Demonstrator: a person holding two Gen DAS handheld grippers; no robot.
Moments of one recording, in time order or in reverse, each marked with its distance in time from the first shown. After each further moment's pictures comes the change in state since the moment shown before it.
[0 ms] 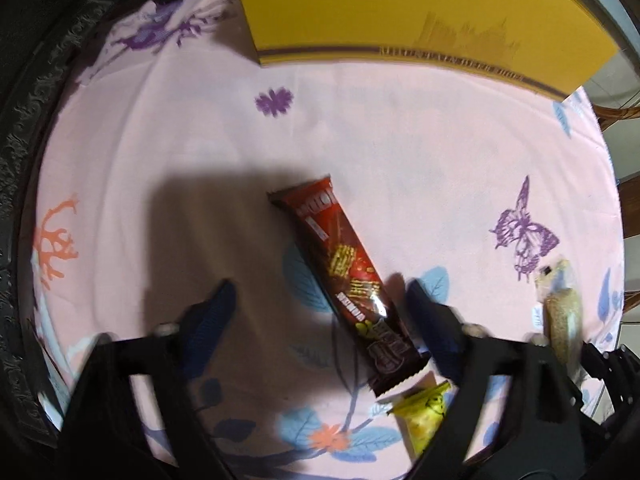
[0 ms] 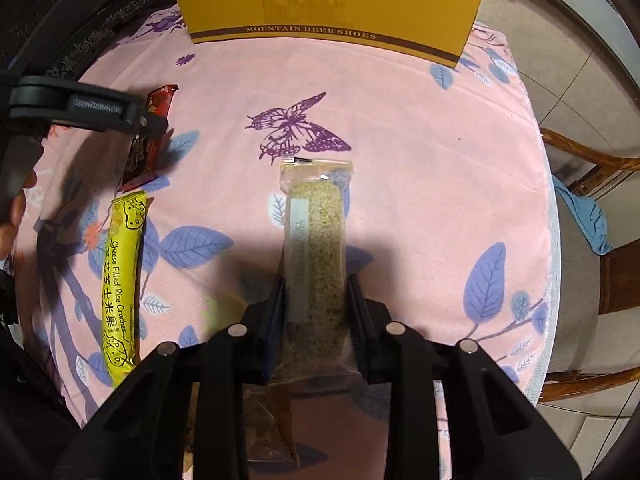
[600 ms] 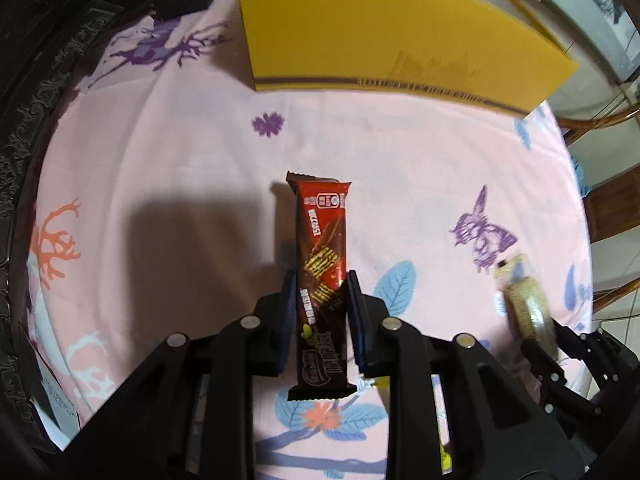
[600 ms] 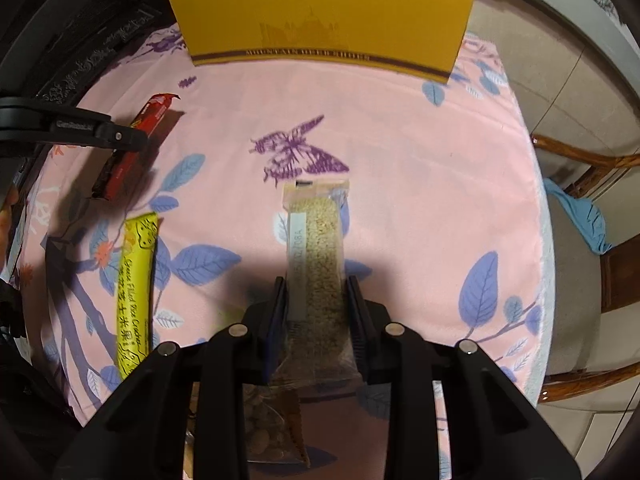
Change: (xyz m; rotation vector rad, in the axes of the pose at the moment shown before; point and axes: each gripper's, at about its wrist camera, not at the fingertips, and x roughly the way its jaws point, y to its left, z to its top) left arm -0.046 0.014 -0.014 0.003 -0.093 -0.107; right arm -0.013 0.001 0.003 0.022 -0.066 0.005
